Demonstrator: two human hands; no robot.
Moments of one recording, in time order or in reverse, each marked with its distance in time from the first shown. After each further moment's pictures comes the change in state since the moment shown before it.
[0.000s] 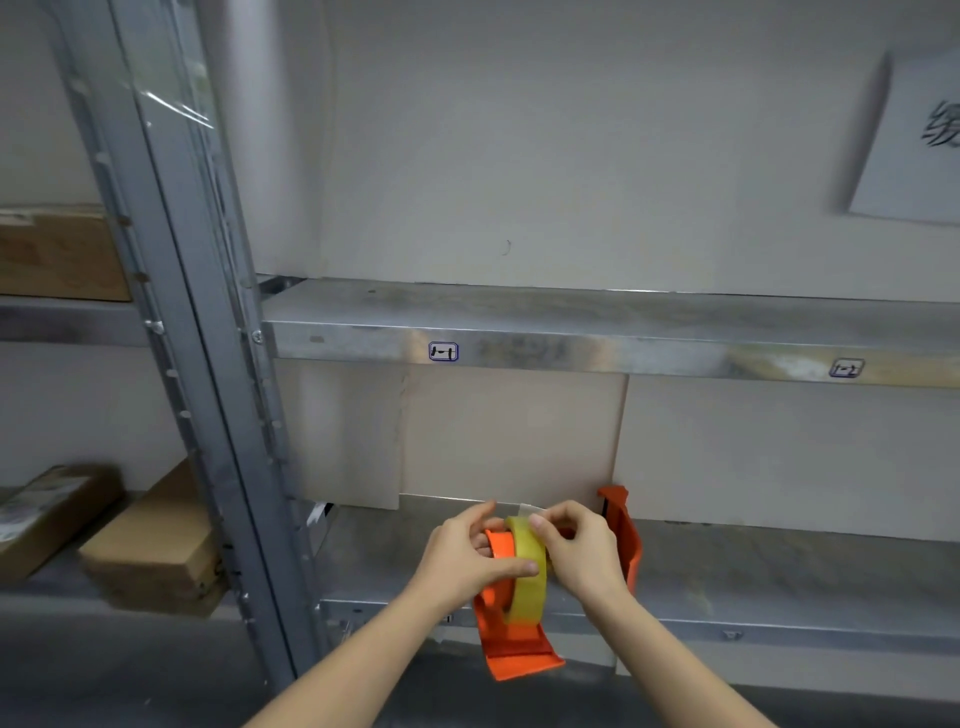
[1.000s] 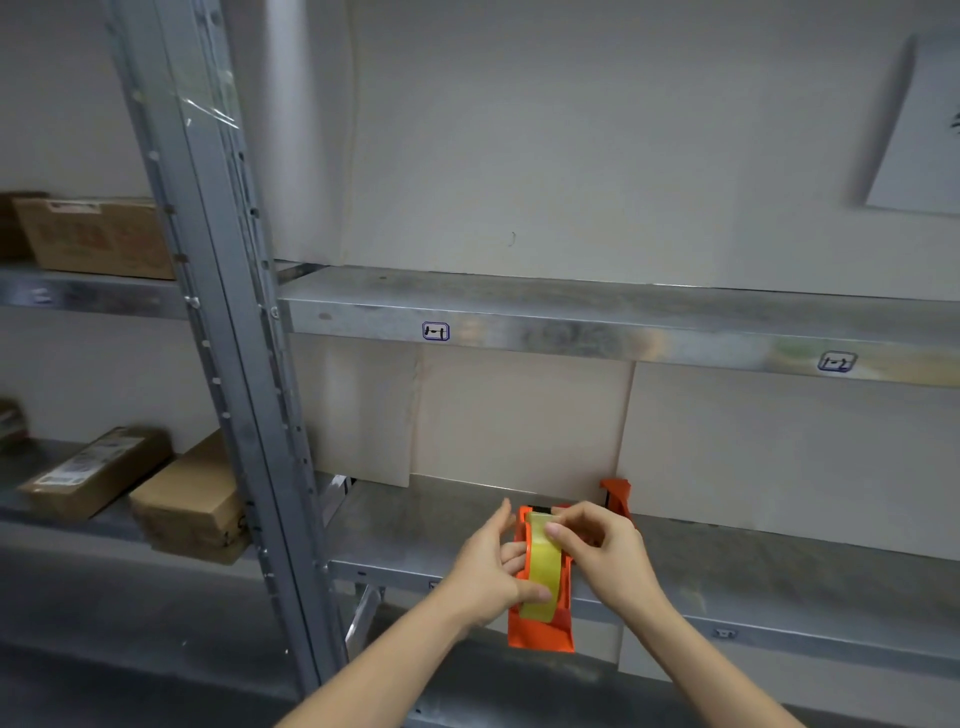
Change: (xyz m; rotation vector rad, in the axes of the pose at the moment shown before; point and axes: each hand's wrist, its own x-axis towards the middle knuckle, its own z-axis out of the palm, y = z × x) left_hand -0.041 0.016 0.059 -0.224 -0.093 -0.027; right_hand -0.008 0.036 -0.053 0.059 -0.206 -0.218
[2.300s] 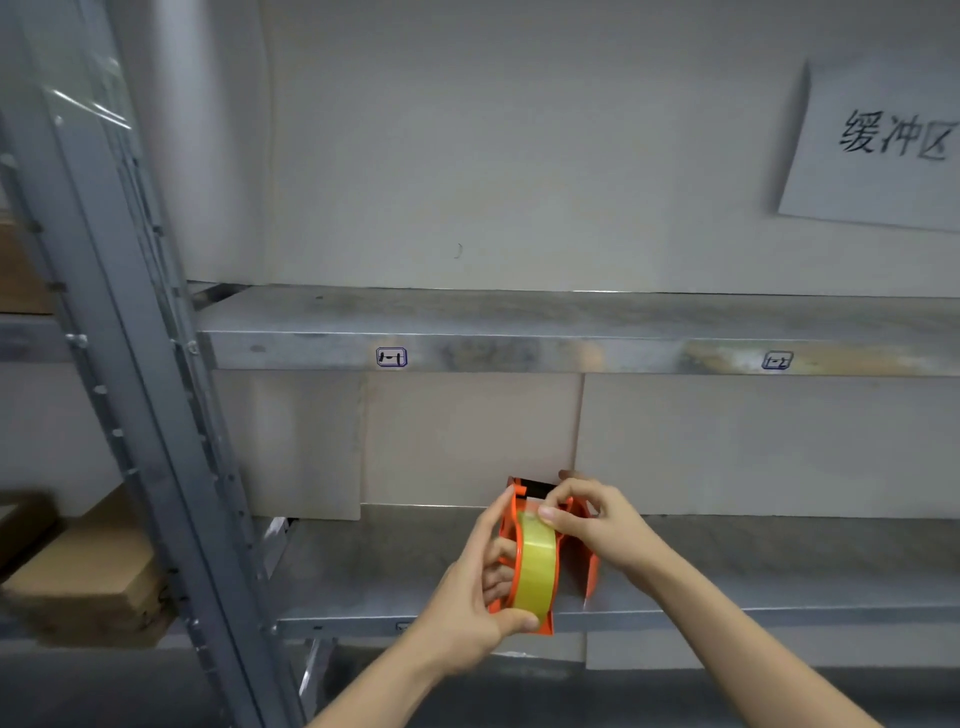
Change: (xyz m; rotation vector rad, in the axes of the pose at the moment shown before) left_hand 0.005 0.010 -0.015 0.104 -0.191 0.296; right_hand 0.031 -0.030 -0.034 0.004 -0.118 0.083
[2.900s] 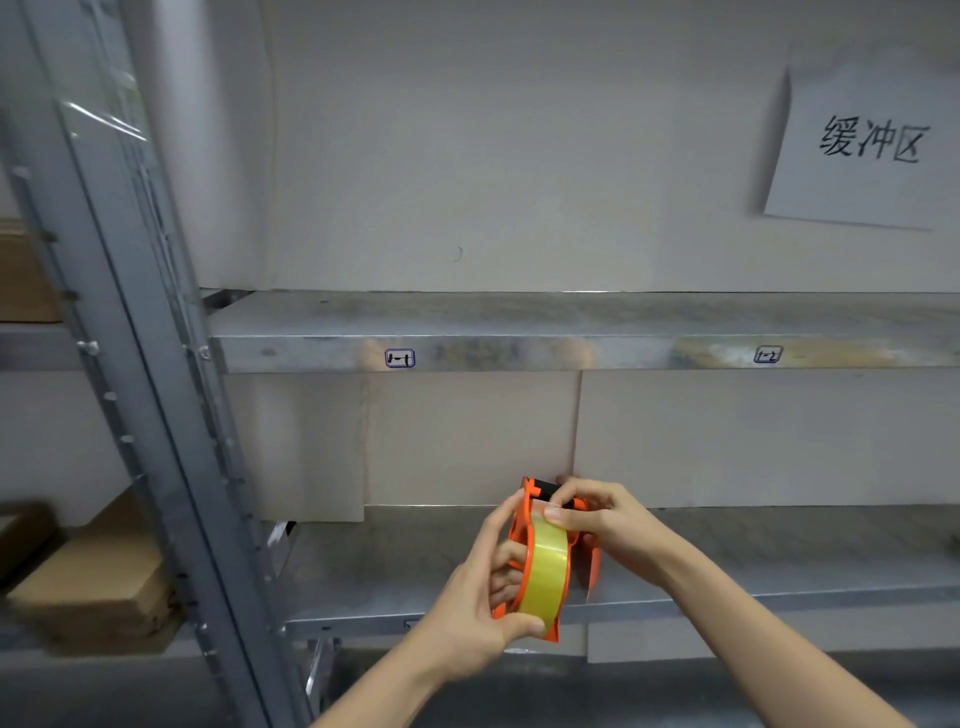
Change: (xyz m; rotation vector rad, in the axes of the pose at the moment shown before) left_hand -0.018 0.012 -0.007 0.048 -0.076 0.089; right_hand -0.011 -0.013 0.000 0.261 -0.130 0.088
